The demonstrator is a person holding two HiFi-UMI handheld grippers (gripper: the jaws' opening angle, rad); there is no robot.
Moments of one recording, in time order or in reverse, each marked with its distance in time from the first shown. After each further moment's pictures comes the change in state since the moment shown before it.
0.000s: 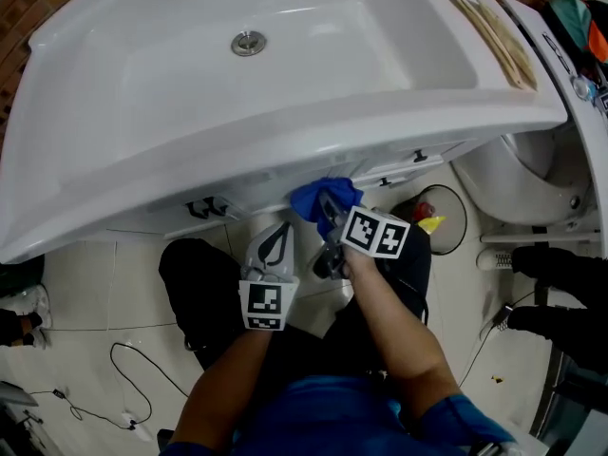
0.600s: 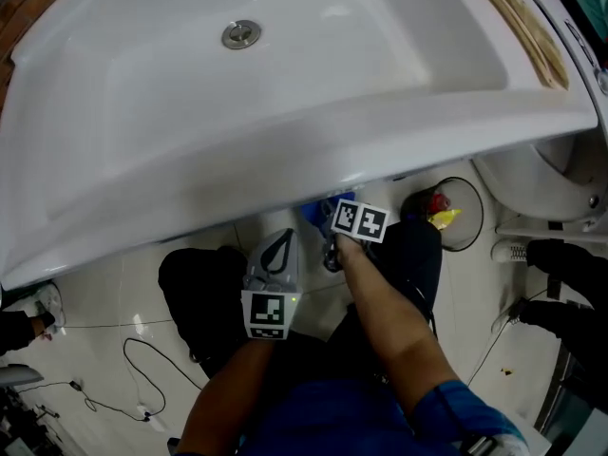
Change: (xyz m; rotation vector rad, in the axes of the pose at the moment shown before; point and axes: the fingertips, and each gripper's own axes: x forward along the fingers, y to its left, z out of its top) left arm 0.004 0.005 -0.019 -0.002 0.085 -0.008; right arm 0.068 -0.101 -0.082 0.088 0.209 -0.219
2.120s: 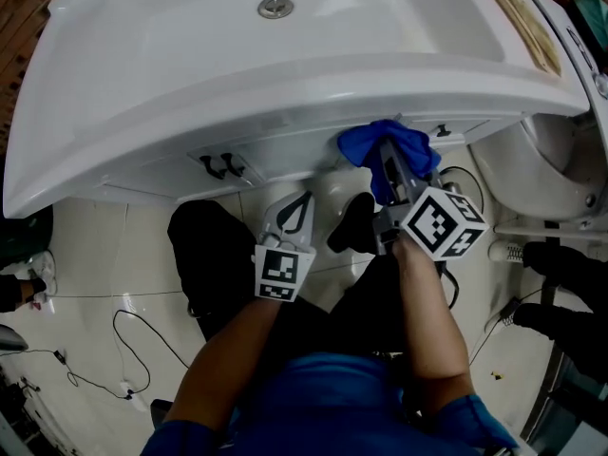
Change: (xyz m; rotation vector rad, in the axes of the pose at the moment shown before) left arm -0.007 -0.018 0.015 0.047 -0.073 -0.024; right arm -0.236 0.144 0.135 -0.311 -0.526 0.262
